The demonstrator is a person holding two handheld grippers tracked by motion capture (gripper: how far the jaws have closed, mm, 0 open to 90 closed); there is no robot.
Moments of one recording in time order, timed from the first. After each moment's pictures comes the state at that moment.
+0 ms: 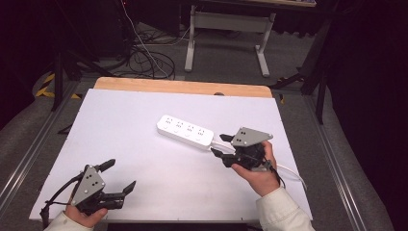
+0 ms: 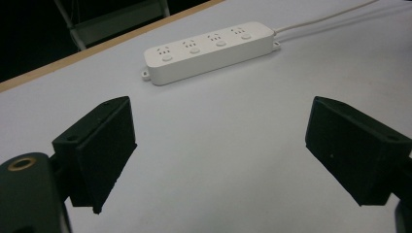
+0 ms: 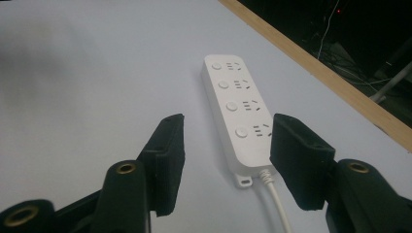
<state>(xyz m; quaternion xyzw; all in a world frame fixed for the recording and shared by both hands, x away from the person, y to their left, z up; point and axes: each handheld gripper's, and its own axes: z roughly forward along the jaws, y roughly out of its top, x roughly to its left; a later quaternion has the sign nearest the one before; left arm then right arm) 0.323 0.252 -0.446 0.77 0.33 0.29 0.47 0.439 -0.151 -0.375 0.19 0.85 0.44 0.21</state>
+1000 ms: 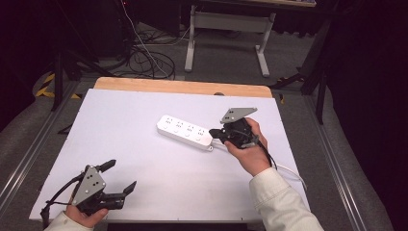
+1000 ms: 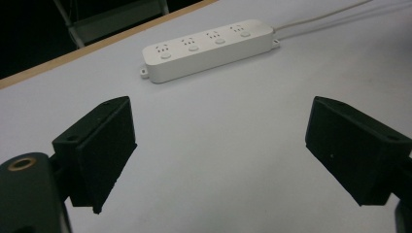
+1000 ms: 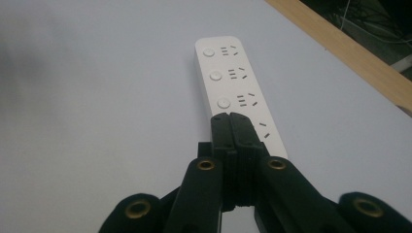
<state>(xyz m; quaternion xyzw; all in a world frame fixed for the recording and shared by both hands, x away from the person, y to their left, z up) 0.324 0.252 -0.447 0.77 0.33 0.28 0.46 0.492 -0.129 -0.366 0.22 0.88 0.39 0.15</state>
